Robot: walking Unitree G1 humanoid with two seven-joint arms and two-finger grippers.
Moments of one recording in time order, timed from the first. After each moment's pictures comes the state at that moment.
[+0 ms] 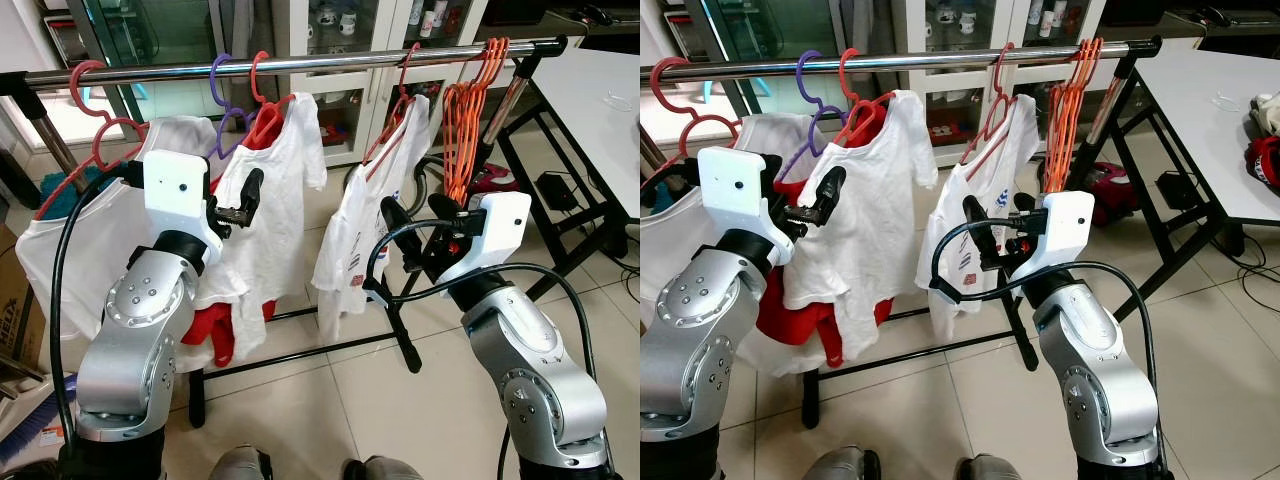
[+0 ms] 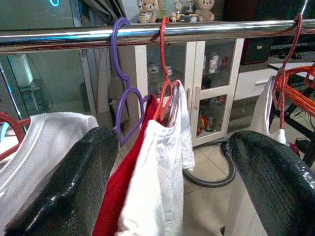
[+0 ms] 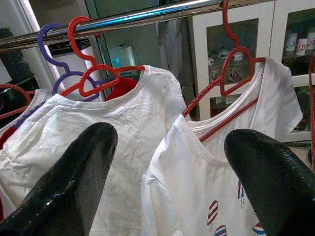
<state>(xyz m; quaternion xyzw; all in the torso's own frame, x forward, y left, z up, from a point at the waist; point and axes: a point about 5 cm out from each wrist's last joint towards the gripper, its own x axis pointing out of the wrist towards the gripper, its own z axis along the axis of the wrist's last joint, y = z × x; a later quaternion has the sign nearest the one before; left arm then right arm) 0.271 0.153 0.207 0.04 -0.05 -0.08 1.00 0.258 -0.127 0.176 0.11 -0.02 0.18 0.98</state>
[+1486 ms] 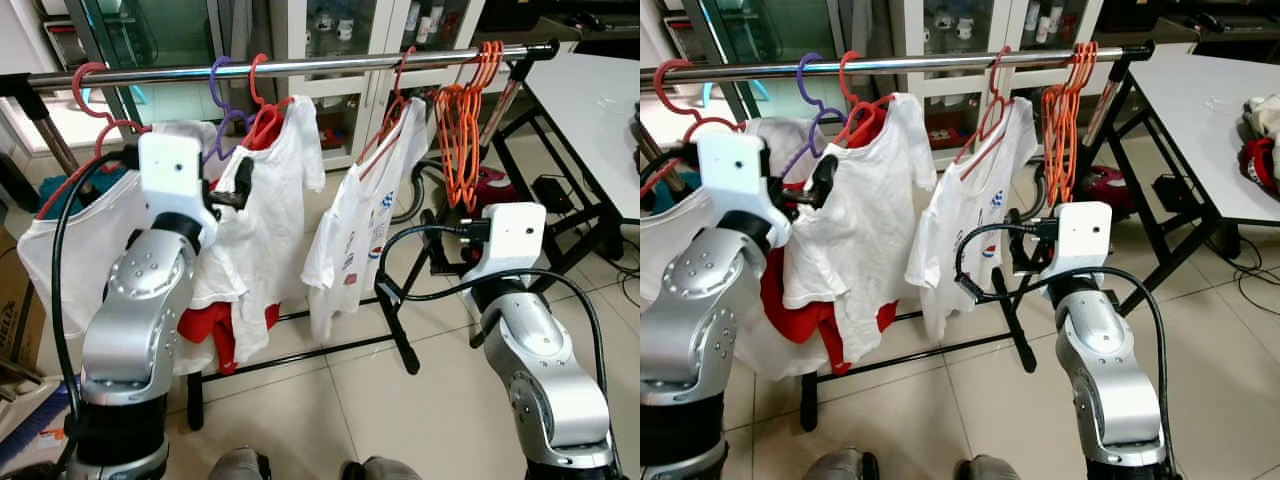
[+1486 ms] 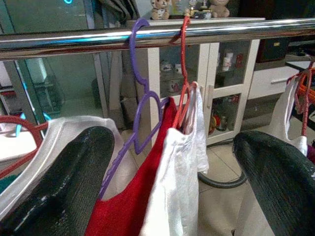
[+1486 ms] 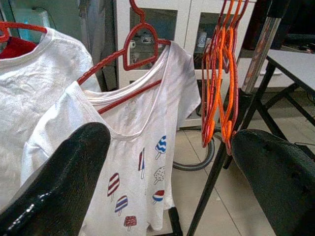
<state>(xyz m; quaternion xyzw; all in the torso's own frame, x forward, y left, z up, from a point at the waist) 0.294 0.160 0.211 0.05 -0.04 -0.05 1.00 0.262 -0.156 0.159 -0.01 0.01 0.02 1.00</state>
